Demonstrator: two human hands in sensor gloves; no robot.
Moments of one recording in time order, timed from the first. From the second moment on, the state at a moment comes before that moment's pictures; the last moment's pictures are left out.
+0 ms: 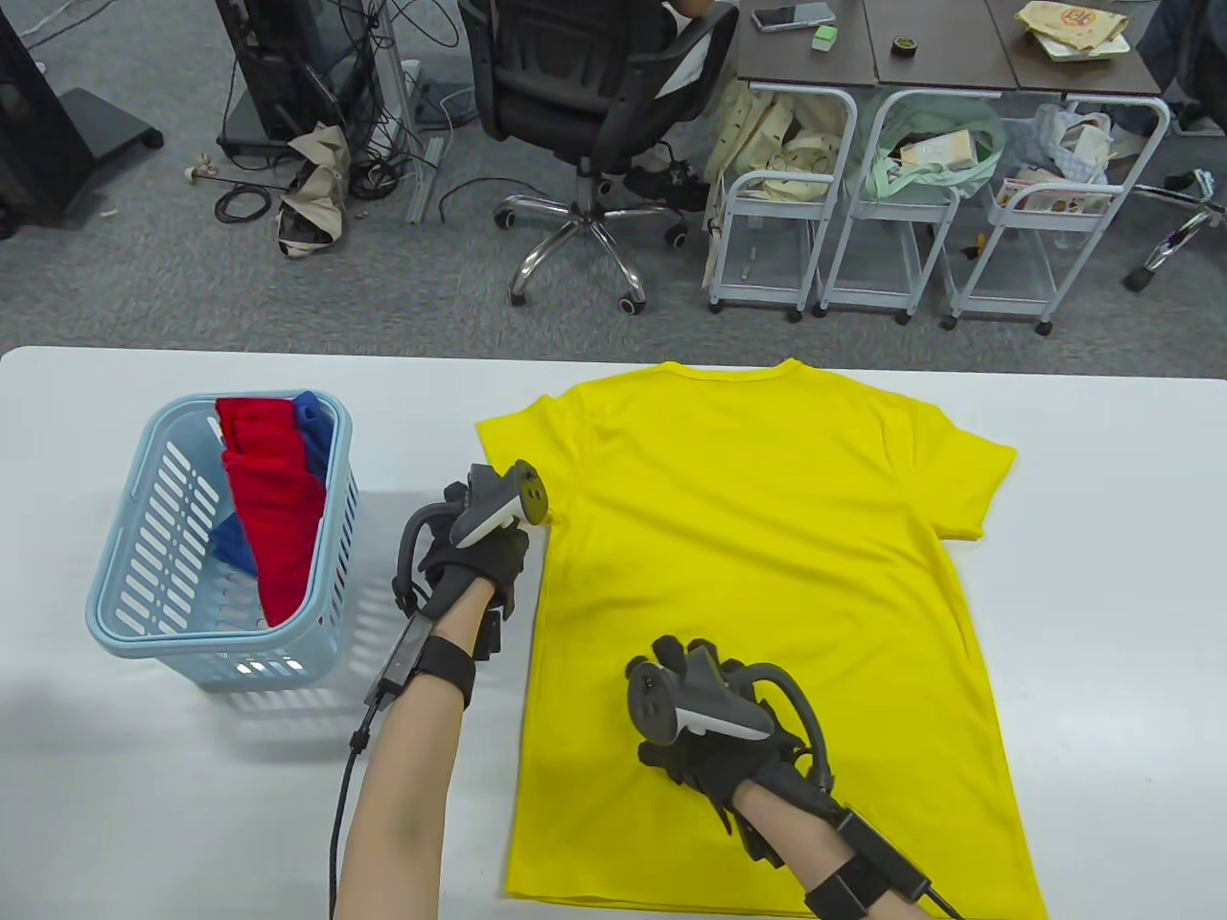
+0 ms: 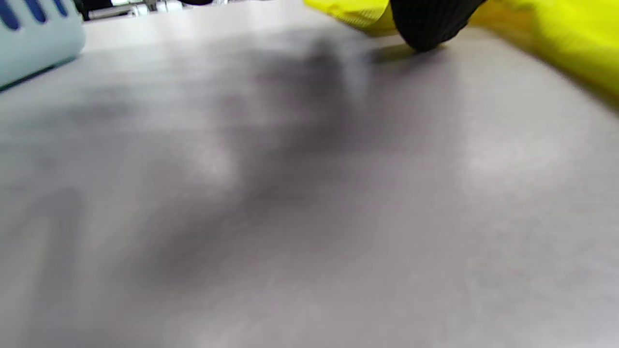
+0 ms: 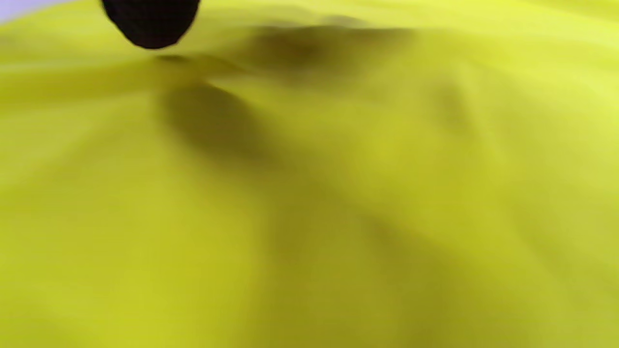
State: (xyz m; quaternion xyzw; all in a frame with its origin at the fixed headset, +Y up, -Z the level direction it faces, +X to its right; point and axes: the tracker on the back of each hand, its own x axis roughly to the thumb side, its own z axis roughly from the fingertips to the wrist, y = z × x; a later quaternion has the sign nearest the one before) left_hand -0.152 -0.773 -0.469 -0.20 0.03 -0.05 0.98; right_hand 0.034 -0.750 -0.261 -0.22 -0.23 -0.95 0.05
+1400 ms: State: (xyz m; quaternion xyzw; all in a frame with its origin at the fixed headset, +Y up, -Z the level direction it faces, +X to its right) left_hand -0.170 -0.693 -0.465 0.01 0.05 -0.05 1.00; right_hand -0.036 -0.662 -0.213 -0.42 -0.10 -0.90 -0.07
